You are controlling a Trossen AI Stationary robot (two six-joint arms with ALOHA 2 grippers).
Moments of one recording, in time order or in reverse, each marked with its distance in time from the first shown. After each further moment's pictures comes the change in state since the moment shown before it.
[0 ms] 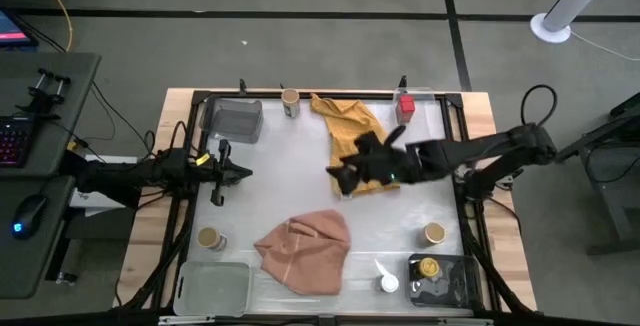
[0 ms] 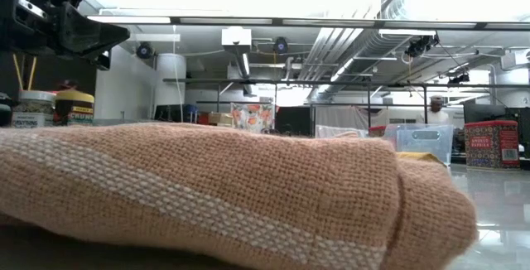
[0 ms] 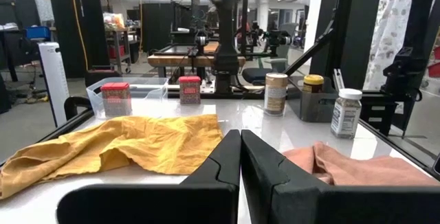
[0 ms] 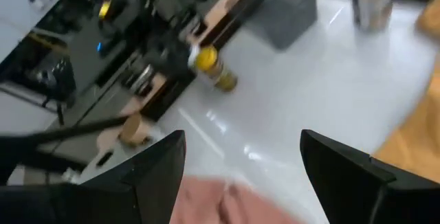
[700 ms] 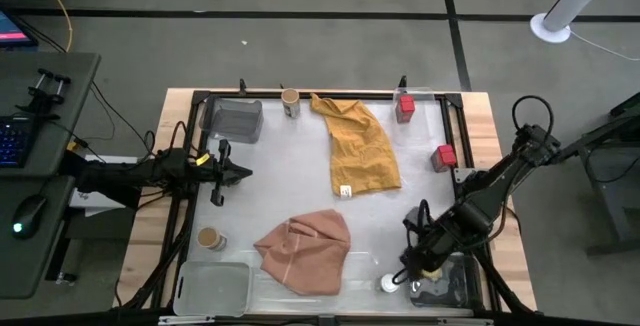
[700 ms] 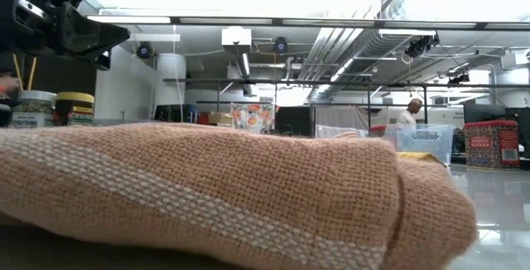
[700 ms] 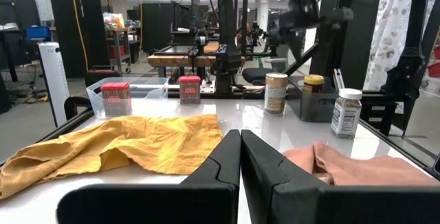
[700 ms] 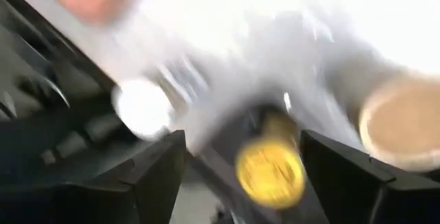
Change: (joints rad) left arm 0.000 0.000 0.000 0.000 0.000 0.000; right arm 0.529 -0.027 -0.067 -0.653 -0.383 0.661
